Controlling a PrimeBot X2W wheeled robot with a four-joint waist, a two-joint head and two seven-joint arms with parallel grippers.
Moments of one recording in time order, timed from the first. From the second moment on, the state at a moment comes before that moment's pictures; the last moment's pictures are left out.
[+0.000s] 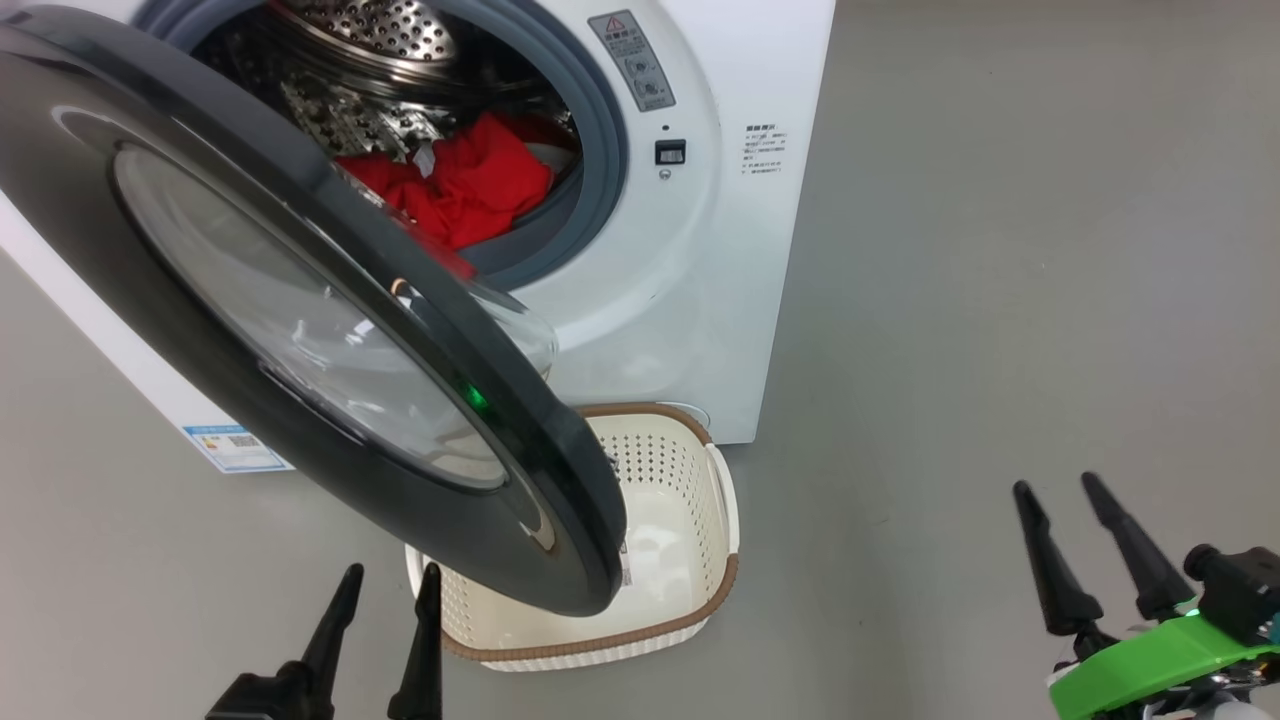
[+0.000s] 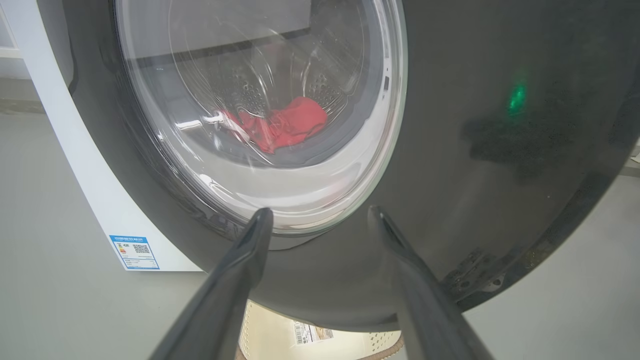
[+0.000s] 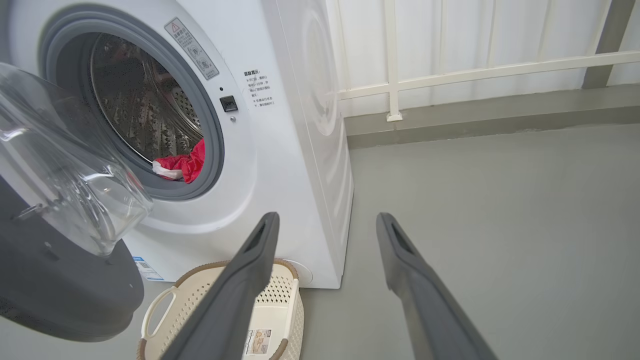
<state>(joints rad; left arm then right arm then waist) 0.00 0.04 -0.09 0.20 -0.27 -0.04 -0.25 -0.02 -0.24 0.10 0.26 0.57 0.12 -0.25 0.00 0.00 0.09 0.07</state>
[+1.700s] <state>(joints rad) 0.00 0.04 -0.11 0.19 -0.28 -0.04 -0.25 0.02 -0.15 0.08 0.15 0.65 0.12 -0.25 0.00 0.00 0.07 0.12</state>
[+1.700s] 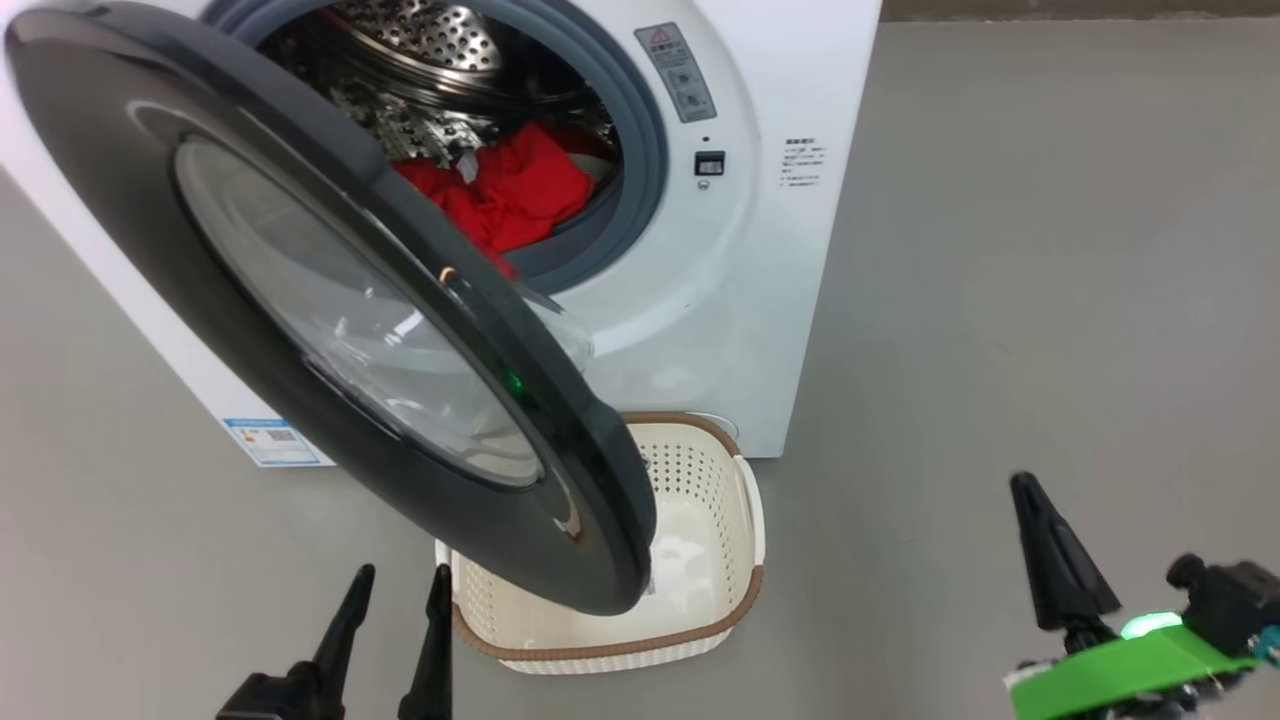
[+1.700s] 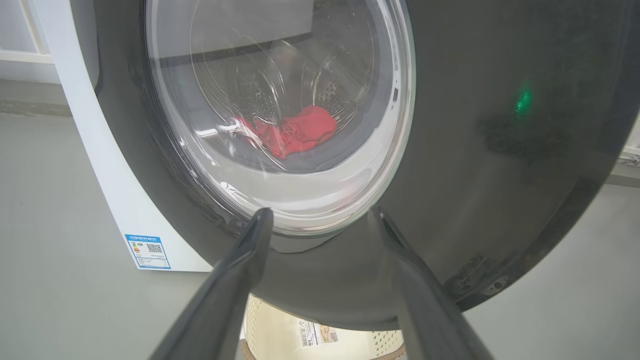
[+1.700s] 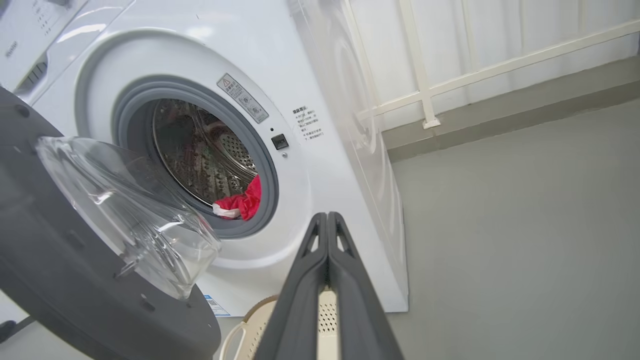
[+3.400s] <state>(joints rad) -0.02 0.04 -0.21 0.19 -0.36 0.00 -0.25 -0.35 -0.15 0.36 0.25 1.68 0.12 0.44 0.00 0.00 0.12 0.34</state>
